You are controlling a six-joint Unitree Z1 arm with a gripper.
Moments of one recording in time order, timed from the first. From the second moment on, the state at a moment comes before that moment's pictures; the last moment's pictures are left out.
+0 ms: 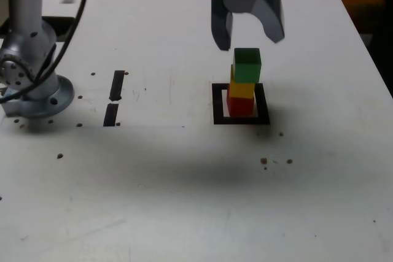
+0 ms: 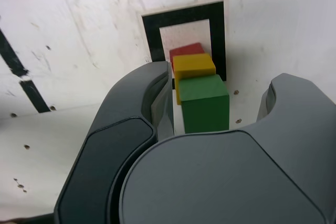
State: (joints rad) arm -0.08 1.86 -1.68 1.36 0.03 0.07
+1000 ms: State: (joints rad) arm 0.07 1.70 -1.17 1.19 -0.07 -0.01
